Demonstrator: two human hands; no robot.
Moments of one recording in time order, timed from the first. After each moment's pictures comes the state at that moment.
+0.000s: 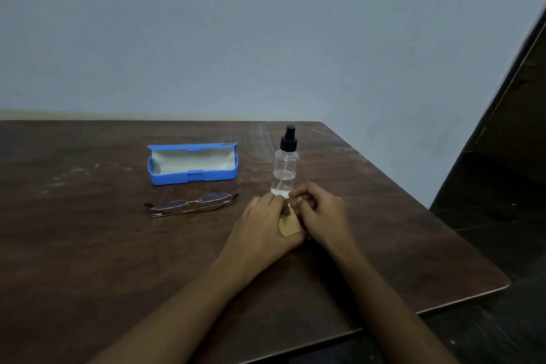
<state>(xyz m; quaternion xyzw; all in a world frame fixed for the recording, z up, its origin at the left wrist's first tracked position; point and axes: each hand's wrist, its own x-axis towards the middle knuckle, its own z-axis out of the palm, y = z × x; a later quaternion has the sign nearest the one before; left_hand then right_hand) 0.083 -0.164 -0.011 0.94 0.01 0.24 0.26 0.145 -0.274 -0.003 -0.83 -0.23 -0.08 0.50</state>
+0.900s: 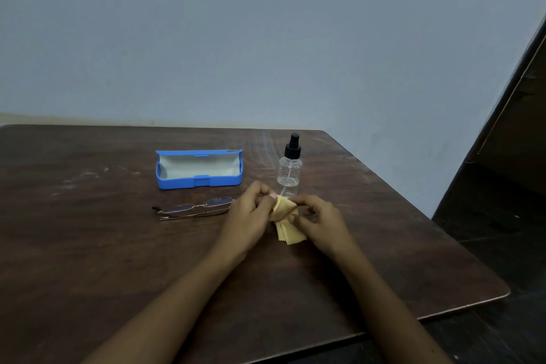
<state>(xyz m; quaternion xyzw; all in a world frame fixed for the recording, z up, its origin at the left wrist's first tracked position) 0.079 -0.147 0.006 0.78 0.07 0.24 0.58 0.154 -0.277 -0.010 -0.84 -0.31 -0.02 0.44</state>
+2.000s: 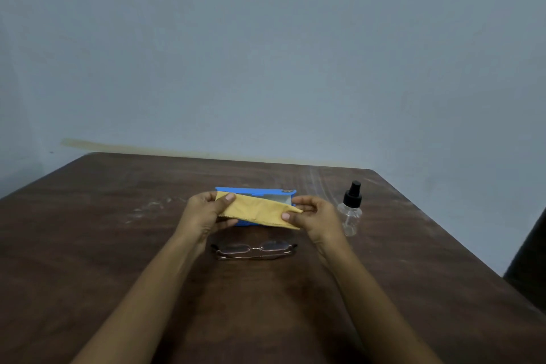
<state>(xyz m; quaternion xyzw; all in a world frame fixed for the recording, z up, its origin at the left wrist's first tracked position) 0.061 -0.006 0.038 0.57 0.23 0.28 0.74 0.161 -0.160 0.032 -0.72 -0.22 0.08 0.65</state>
